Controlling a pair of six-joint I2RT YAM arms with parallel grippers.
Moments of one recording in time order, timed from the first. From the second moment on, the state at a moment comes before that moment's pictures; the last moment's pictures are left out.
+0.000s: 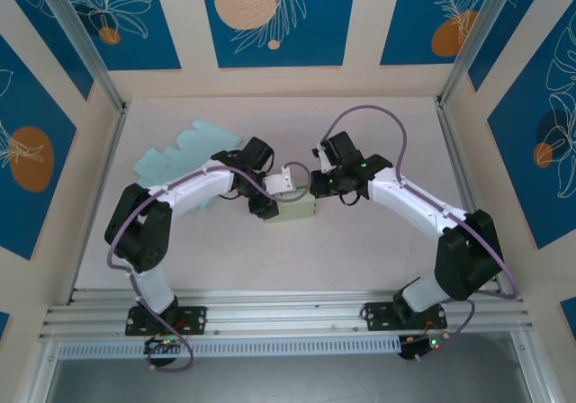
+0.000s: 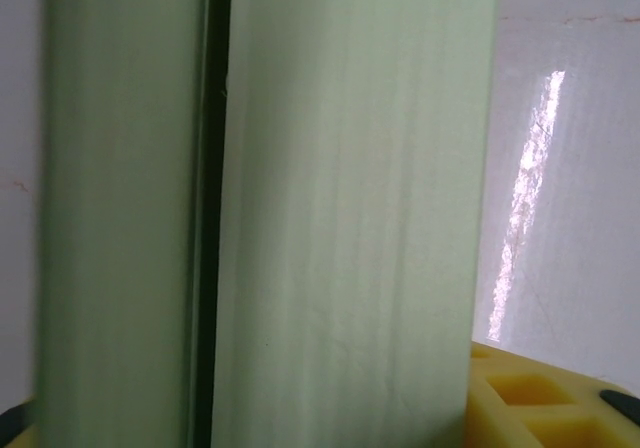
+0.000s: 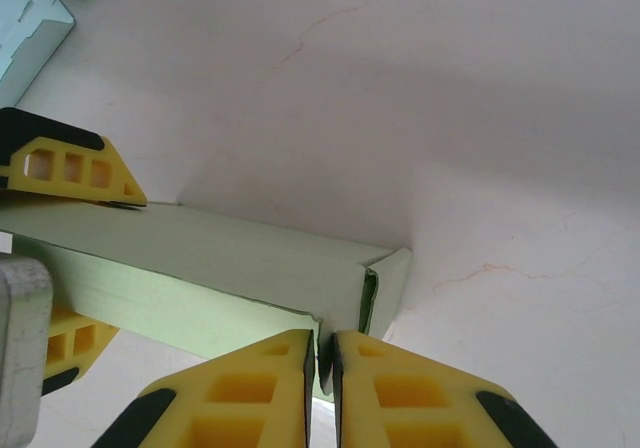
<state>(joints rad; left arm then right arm) -0.63 1.78 1.30 -0.74 0.28 0.68 0.56 1.49 1.14 -0.66 -0.12 0.35</state>
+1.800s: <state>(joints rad) -0.63 1.40 1.11 -0.66 -0.01 0.22 0.63 1.49 1.12 -0.65 0.00 0.38</state>
